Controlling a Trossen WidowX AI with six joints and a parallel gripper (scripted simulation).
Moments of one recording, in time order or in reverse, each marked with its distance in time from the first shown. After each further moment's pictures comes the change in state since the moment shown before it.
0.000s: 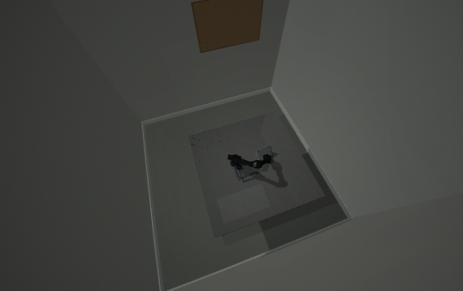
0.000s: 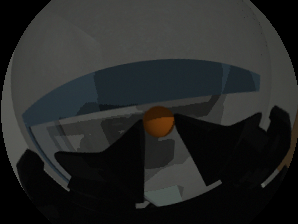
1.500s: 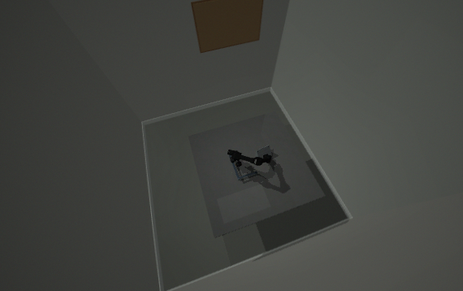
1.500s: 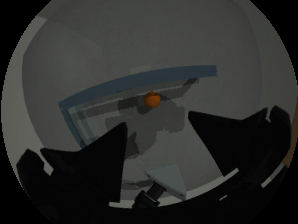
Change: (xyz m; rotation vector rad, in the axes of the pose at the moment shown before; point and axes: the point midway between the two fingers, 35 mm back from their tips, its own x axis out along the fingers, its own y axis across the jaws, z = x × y) arm -0.088 0.000 -0.002 0.067 -0.005 0.023
